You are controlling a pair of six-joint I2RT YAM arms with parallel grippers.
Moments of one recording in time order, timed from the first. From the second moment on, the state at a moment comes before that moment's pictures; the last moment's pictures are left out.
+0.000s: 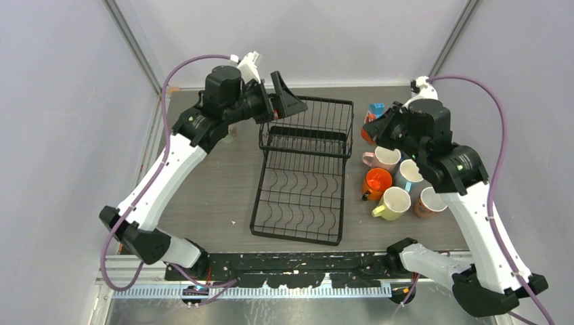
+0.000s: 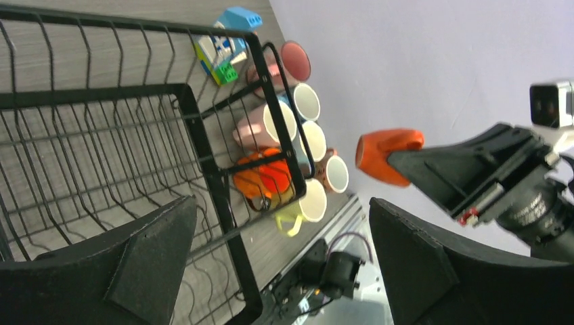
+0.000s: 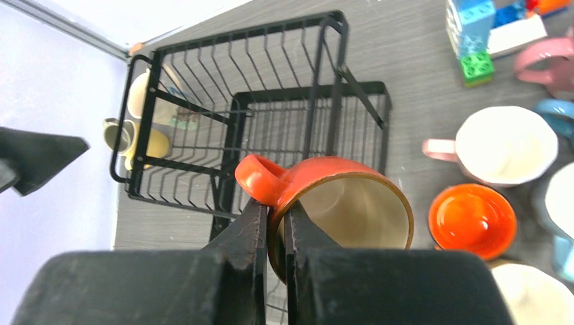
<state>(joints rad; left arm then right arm) -0.58 1.46 1.71 -0.54 0.31 -0.75 0.42 1.05 1.47 -0.83 0.13 0.62</state>
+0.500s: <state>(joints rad) -0.77 1.24 1.50 -0.64 0.29 -0.62 0.42 0.88 1.43 -1.17 0.28 0.70</state>
